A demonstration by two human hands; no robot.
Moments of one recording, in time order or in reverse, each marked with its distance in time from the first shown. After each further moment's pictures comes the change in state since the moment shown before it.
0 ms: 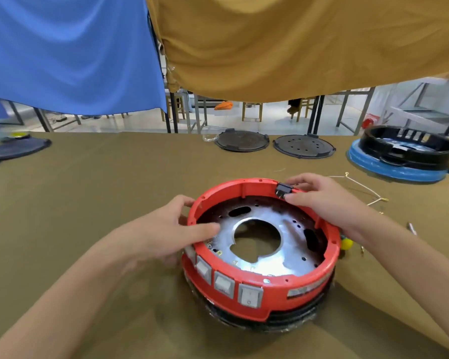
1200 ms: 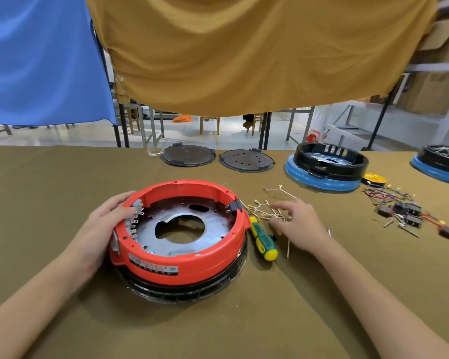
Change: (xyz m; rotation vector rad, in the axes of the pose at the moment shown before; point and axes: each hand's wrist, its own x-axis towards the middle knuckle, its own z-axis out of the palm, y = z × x) left_hand 0.073 -0.012 0.021 -0.628 0.279 0.234; right_hand 0.007 0.076 -0.064 -0.545 0.277 0.030
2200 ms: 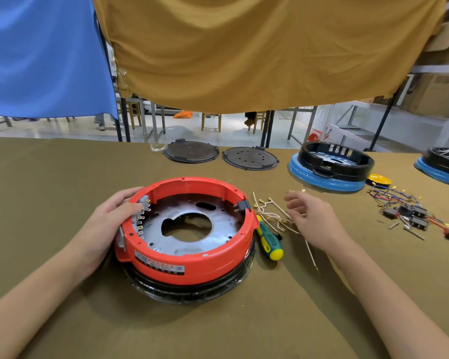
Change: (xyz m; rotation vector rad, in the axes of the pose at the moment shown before) left_hand 0.003 -0.003 -0.003 0.012 -0.076 0.024; right_hand 0.001 0.009 -0.009 0.085 0.118 -0.105
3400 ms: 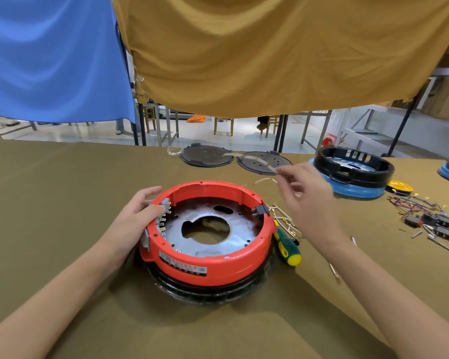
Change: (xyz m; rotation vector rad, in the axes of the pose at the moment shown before) left_hand 0.001 0.001 0.003 0.083 0.020 0.042; right_hand 0.002 -0.076 0.006 0.197 0.402 -0.521
